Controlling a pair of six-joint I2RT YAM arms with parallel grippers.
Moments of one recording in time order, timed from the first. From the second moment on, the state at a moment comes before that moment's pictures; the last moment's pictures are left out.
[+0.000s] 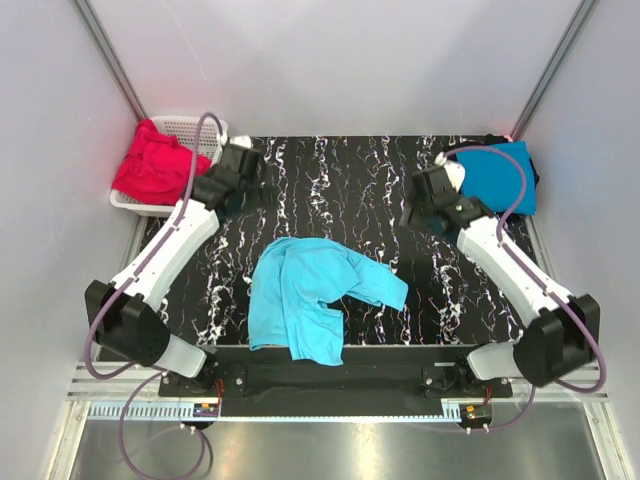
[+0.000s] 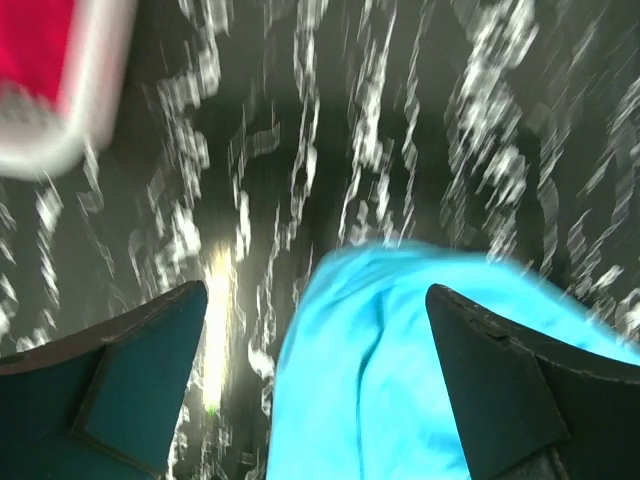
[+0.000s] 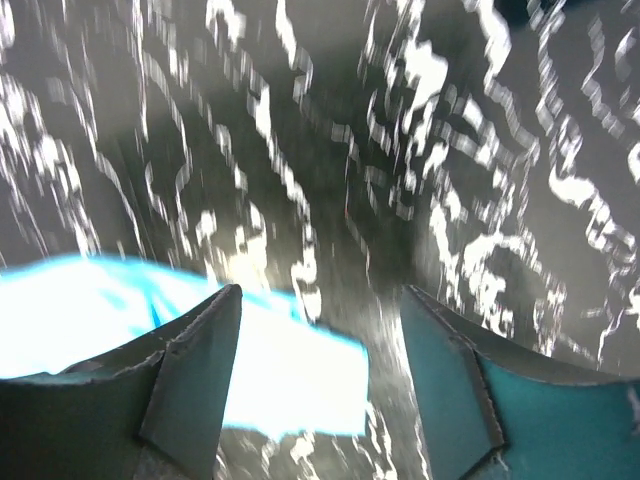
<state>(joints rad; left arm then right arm) -0.40 1.47 1.47 -0.77 -0.33 -0.40 0.38 1.40 1.25 -0.71 0.38 0.61</state>
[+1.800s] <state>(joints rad) -1.17 1.61 0.92 -0.70 -0.28 -1.05 0.74 1.40 0.90 -0.75 0.42 0.83</state>
